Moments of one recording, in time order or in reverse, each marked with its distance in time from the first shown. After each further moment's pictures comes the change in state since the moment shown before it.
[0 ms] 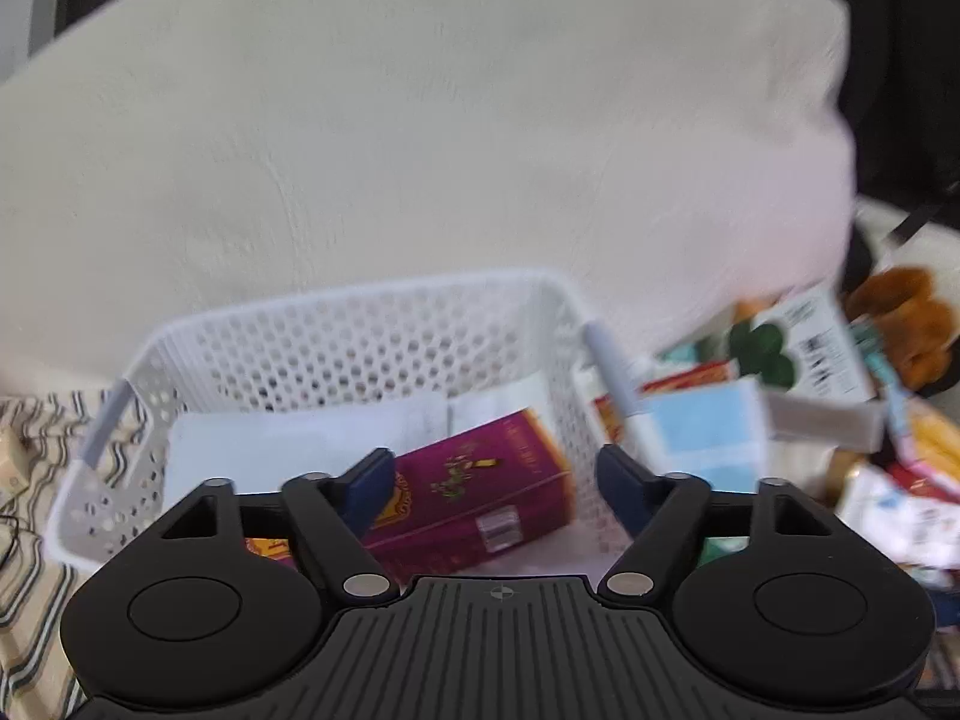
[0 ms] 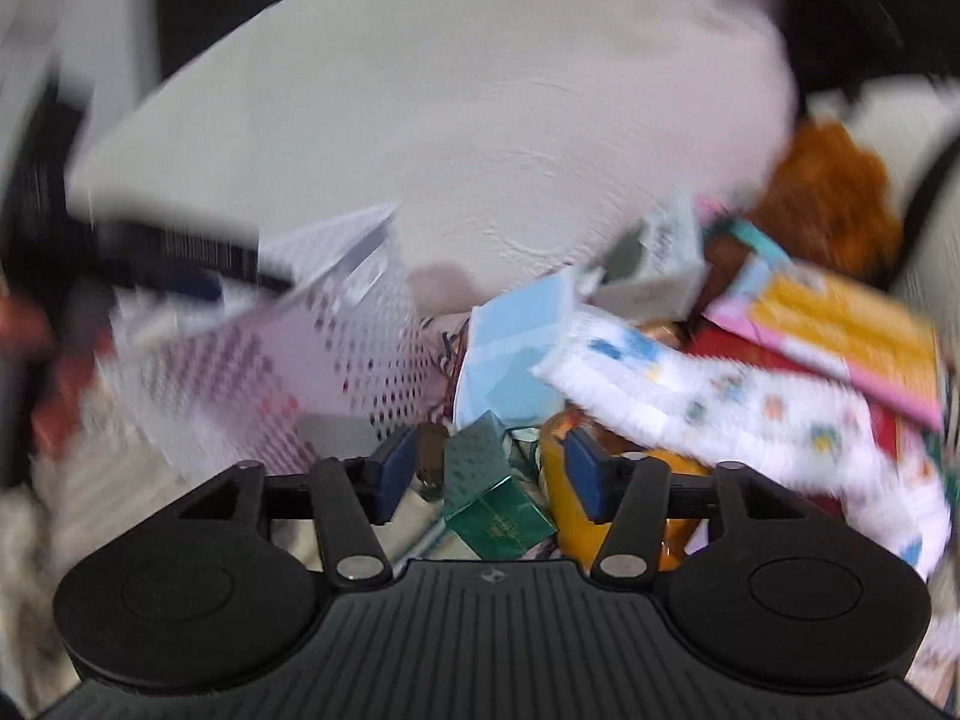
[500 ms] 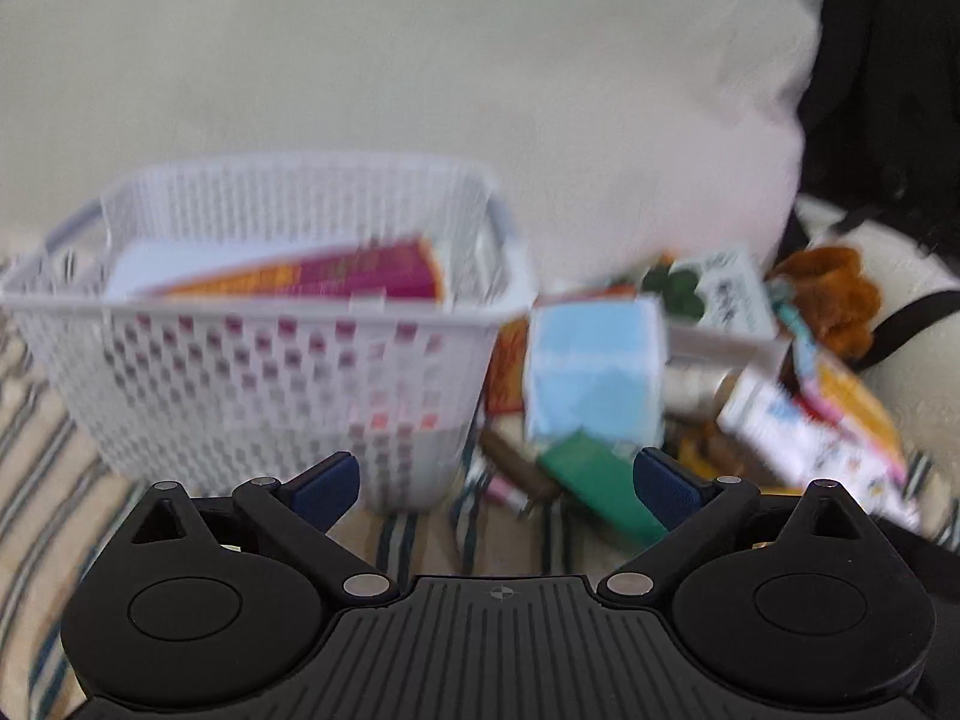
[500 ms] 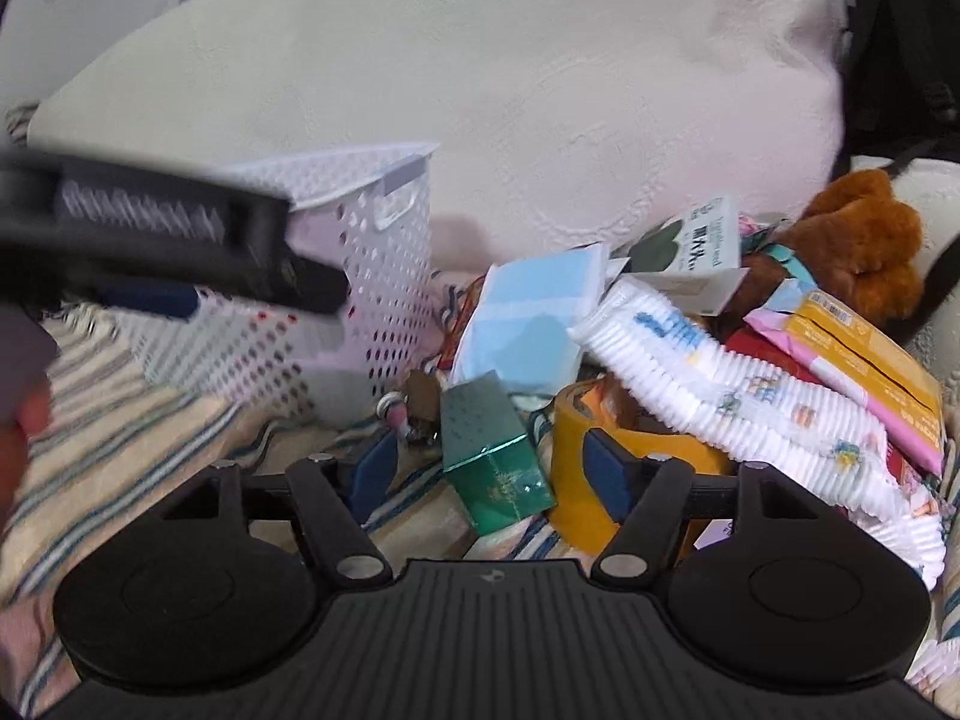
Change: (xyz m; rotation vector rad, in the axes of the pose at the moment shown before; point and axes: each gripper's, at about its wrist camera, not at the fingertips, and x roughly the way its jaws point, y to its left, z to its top) left arm -0.005 -0.042 -0.079 -0.161 0.064 -0.084; right arm 0.006 0.017 -0.007 -0.141 0.077 -0.013
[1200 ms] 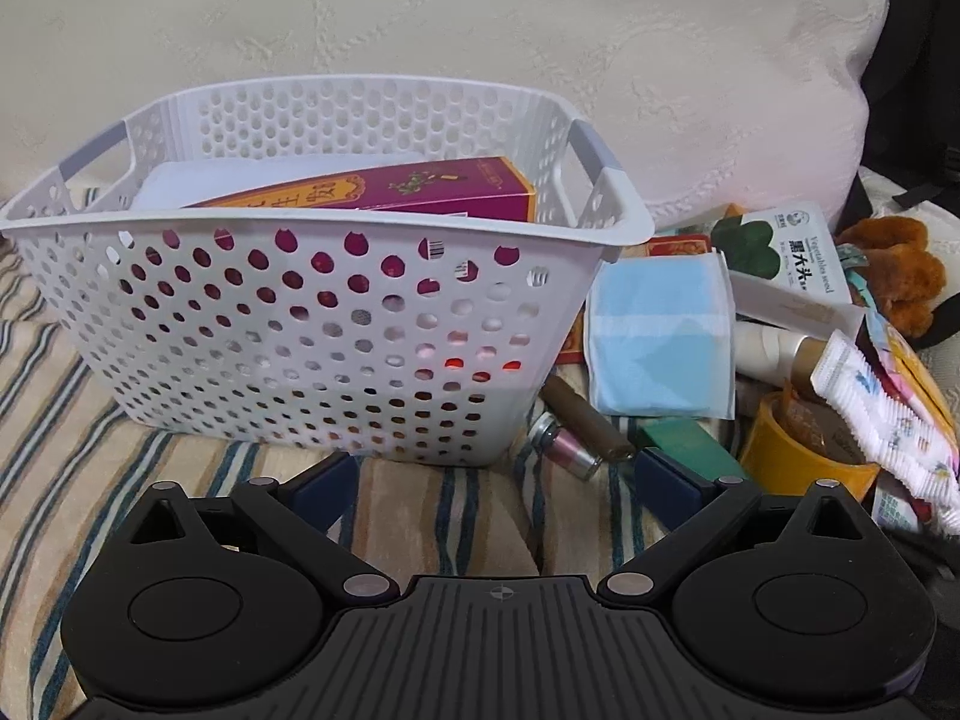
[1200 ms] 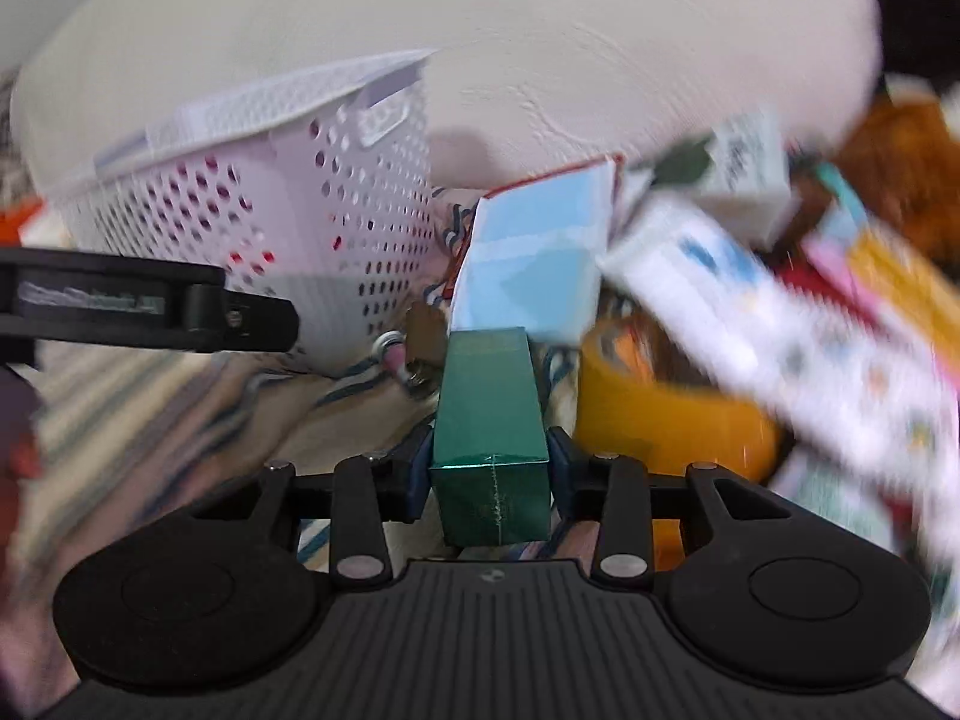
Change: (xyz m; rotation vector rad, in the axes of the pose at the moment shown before) left arm 0.020 0.023 -0.007 -0.056 0.084 0.052; right arm 0.021 -0.014 0.003 0.164 0.160 0.048
